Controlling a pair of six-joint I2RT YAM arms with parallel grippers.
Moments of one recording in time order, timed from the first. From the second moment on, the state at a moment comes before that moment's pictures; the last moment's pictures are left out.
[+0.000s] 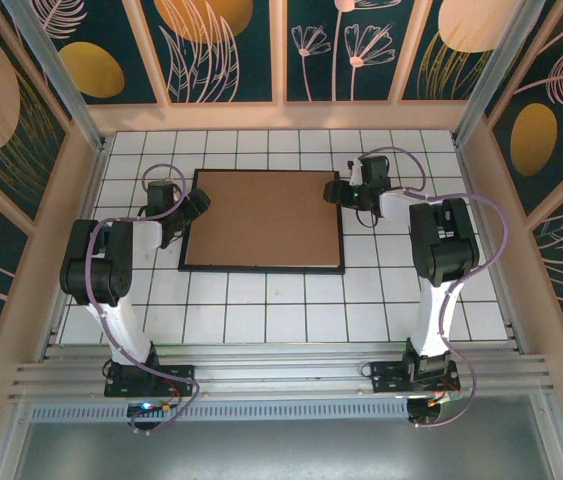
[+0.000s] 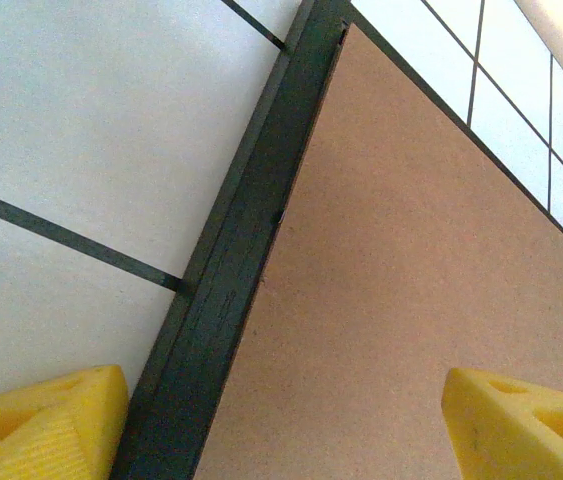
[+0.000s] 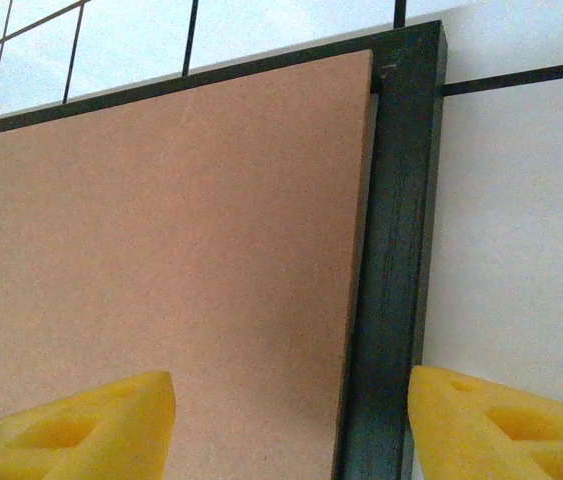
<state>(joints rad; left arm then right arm) -0.07 1.87 0.89 0.29 0.20 -0.72 0.22 2.01 1.24 -0.02 -0.36 0.36</state>
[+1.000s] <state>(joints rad) -0.07 1.87 0.89 0.30 0.20 -0.72 0.23 2.02 1.23 -0.02 -0.45 0.37</state>
